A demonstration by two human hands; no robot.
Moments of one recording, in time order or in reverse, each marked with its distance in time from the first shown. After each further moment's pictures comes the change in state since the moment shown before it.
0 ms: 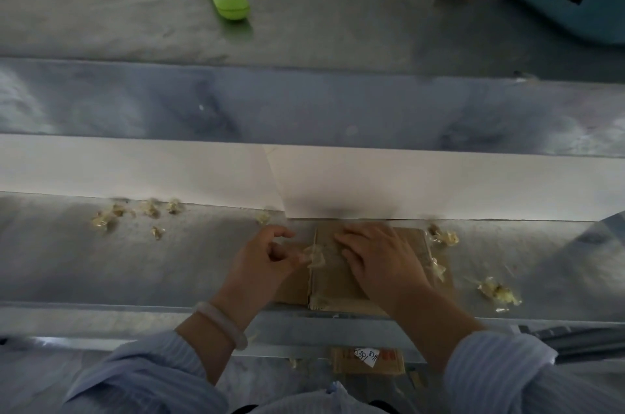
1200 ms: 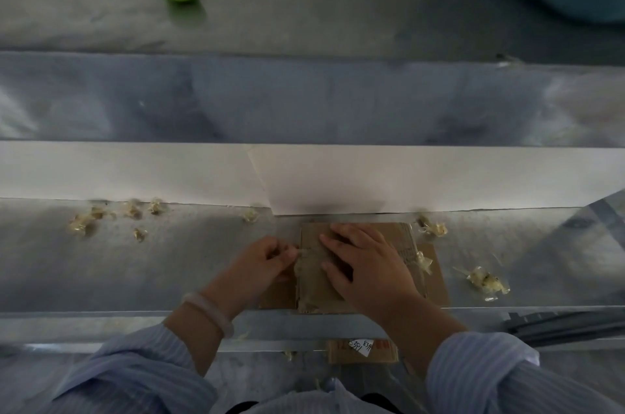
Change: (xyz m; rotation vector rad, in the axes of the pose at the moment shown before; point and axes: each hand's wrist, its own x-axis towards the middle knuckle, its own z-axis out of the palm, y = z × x) left_hand 0.006 0.006 0.012 -0.117 -0.255 -0.243; right_hand -0.017 0.003 0.017 0.051 0.039 0.003
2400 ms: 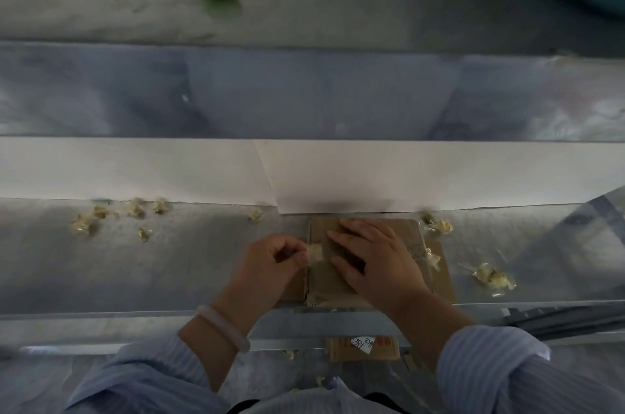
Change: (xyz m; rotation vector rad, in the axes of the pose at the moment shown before) left_hand -0.011 -0.002 0.001 0.129 0.172 0.258; right_hand 0.003 0.000 0.001 0.078 0.061 0.003
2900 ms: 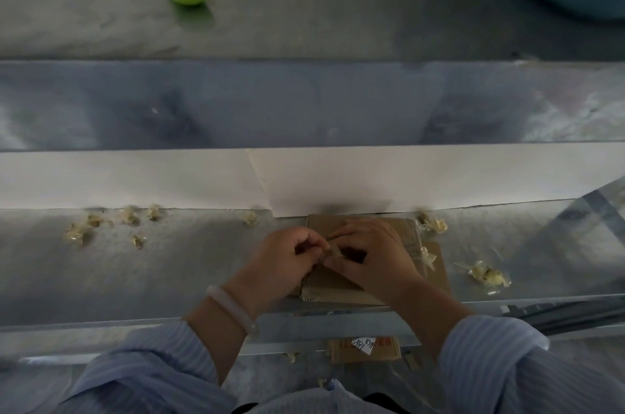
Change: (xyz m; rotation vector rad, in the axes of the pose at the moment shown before) left_hand 0.018 0.022 0.015 0.146 -0.189 0.079; right_hand 0.016 0.006 -0.005 0.187 -0.017 0.037
